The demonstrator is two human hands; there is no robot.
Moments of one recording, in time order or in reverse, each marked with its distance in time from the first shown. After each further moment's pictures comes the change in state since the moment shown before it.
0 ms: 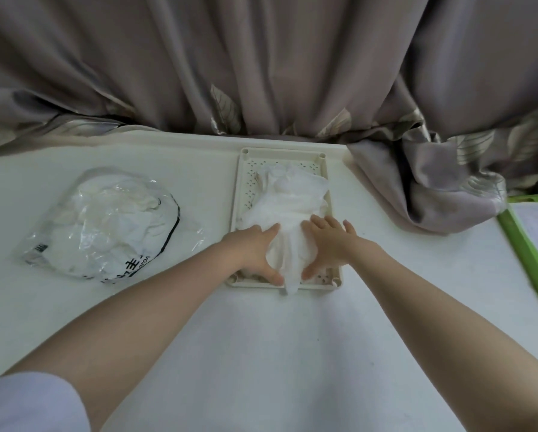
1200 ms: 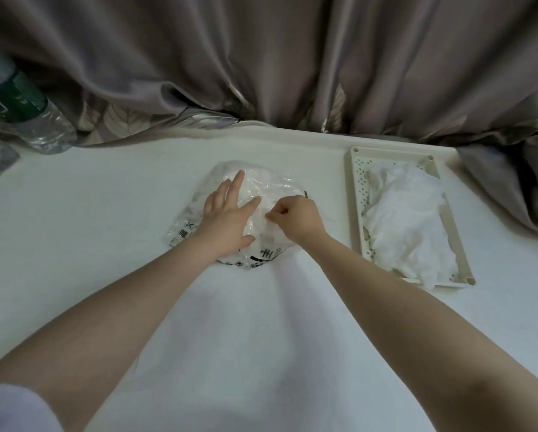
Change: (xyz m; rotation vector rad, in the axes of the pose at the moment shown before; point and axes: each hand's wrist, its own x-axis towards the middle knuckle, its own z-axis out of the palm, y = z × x) left_hand -0.108 -0.246 -0.011 0.049 0.437 -0.099; right_hand 0.060 -0.291 -0.015 0.752 0.416 -0.059
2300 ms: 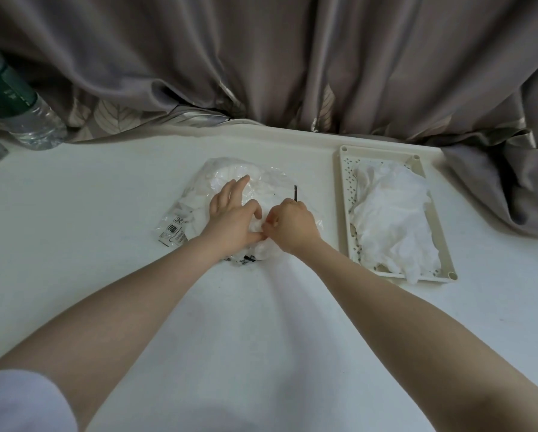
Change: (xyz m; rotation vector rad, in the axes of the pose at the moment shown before) left_hand 0.002 0.026 0.012 -0.247 0.113 0.041; right_hand -0.025 0.009 -0.005 -0.377 0.005 -0.147
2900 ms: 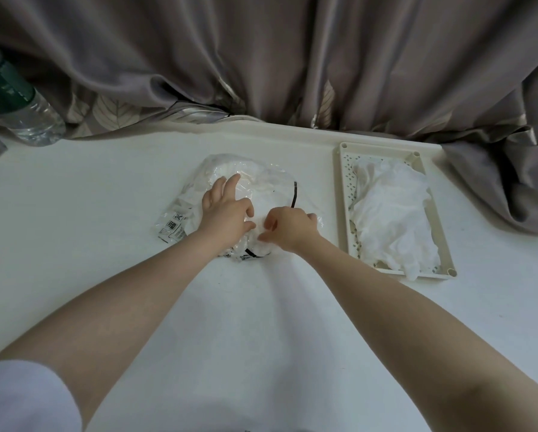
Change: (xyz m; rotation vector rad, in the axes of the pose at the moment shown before) left_hand 0.005 -0.007 0.001 0.092 -0.017 -0.094; right_hand 0.003 0.005 0.005 -0.043 -0.172 0.089
